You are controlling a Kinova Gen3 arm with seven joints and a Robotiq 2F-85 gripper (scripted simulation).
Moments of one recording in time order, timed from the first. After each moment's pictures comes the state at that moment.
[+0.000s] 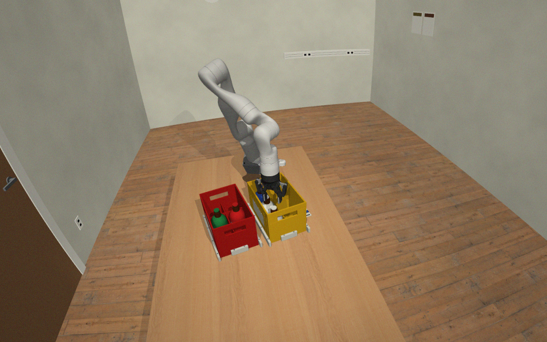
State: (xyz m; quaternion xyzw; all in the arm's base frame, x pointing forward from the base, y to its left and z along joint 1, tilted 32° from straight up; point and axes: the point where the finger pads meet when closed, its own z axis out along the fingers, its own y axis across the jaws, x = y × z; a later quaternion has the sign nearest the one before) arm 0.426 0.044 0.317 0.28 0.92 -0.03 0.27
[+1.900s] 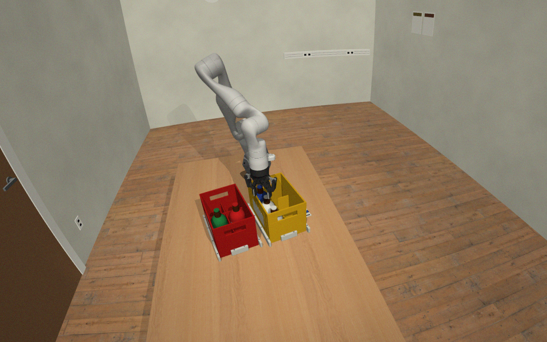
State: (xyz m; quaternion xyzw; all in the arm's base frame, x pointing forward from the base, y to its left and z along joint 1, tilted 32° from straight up) arm 0.402 0.010 0.345 0.28 0.92 -0.03 0.27
